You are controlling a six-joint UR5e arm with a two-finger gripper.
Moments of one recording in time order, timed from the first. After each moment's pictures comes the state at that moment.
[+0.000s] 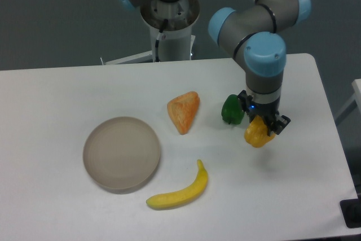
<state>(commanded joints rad) 2.33 -1.93 -1.41 -1.24 1.61 1.31</state>
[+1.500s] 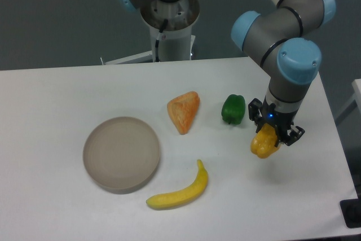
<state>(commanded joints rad) 2.35 -2.00 -1.37 -1.26 1.56 1.37</state>
